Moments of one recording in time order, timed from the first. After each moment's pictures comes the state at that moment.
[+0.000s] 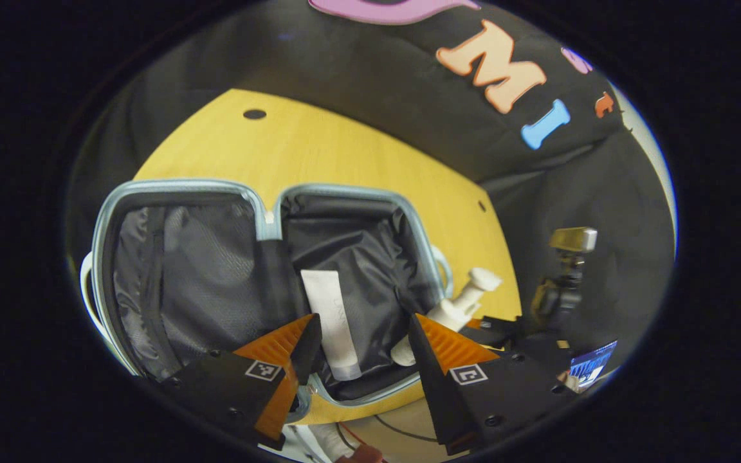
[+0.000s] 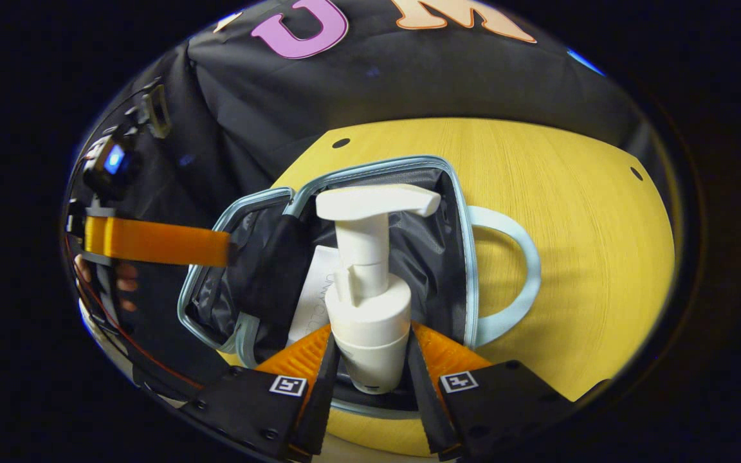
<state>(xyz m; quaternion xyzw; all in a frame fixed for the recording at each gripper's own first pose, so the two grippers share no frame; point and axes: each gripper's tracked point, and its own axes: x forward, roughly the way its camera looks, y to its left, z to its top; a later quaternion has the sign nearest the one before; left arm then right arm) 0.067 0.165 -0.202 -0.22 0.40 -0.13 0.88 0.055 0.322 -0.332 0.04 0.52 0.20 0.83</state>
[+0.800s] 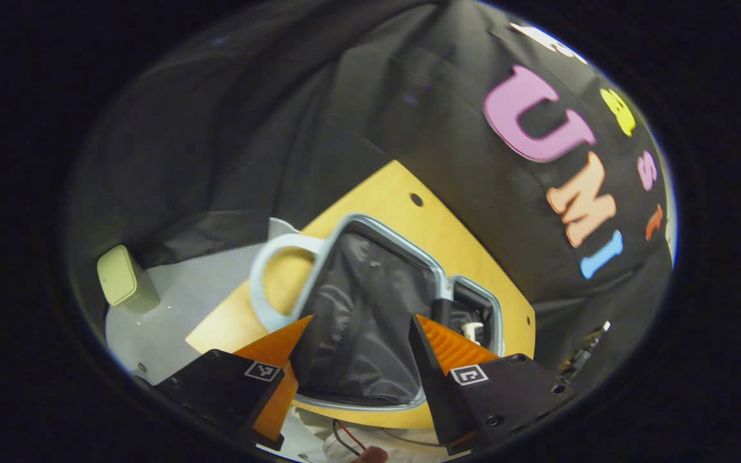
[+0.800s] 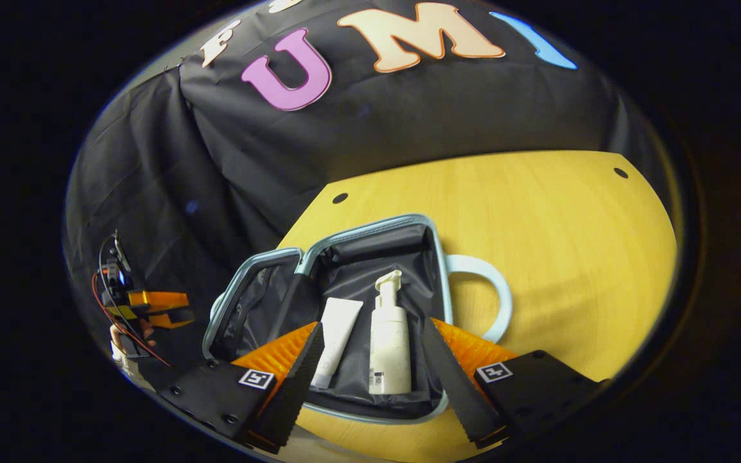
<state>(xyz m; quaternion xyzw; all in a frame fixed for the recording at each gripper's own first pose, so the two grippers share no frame) -0.023 0.399 -0.219 -0.34 0.27 0.16 0.89 0.088 0.297 -0.271 0.12 0.42 0.17 0.88</state>
